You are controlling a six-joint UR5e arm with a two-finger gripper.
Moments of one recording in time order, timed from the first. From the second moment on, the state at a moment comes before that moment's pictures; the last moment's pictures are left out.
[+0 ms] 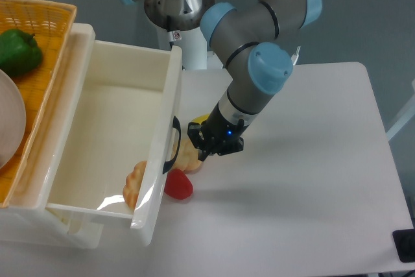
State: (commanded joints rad) arm 2.54 -1.87 -1.63 -1.29 1.10 0.65
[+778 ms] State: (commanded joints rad) arm 2.53 -1.84 -1.62 -1.37 1.03 0.65
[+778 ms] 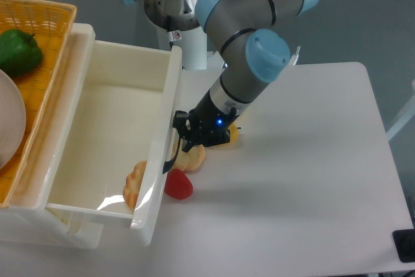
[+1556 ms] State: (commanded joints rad) arm 2.51 -1.82 -1.62 -1.40 1.01 0.65
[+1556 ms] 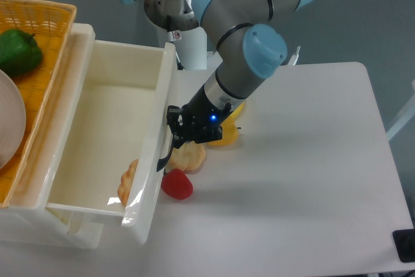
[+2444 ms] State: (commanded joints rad) arm 2.45 -1.82 -1.62 -1.41 1.01 0.62
